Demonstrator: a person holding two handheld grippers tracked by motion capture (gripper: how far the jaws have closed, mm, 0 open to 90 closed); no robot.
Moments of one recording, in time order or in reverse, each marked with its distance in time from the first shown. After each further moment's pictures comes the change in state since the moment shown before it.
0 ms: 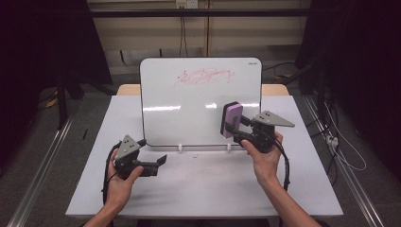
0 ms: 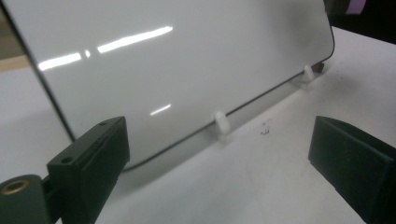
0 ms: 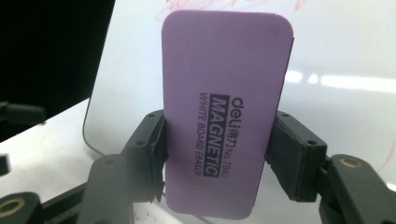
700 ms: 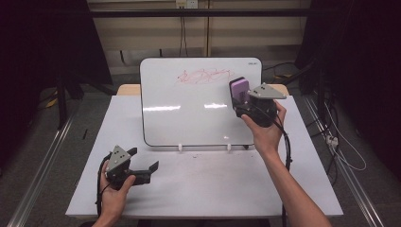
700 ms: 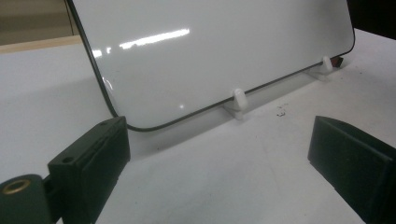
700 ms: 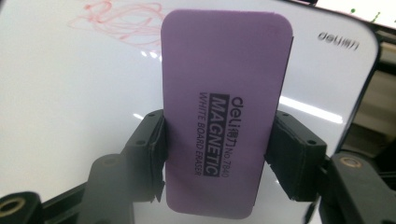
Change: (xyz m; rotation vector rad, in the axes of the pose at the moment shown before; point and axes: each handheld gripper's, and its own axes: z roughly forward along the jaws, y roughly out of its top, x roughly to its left) left arm 0.003 -0.028 -0.016 -0.033 0.068 -0.049; right arm -0.019 0.058 0.026 0.066 -0.253 -0.248
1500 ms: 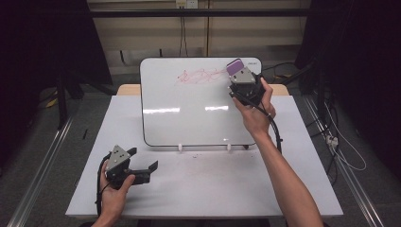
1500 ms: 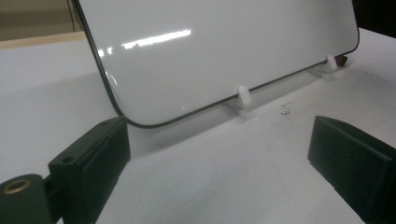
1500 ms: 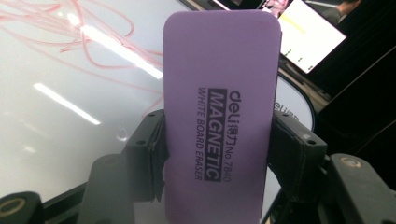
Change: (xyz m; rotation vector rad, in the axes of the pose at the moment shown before) left arm 0.003 -0.002 0.001 0.007 0.003 -0.007; right arm 0.005 0.032 0.053 0.048 -0.294 -0.287
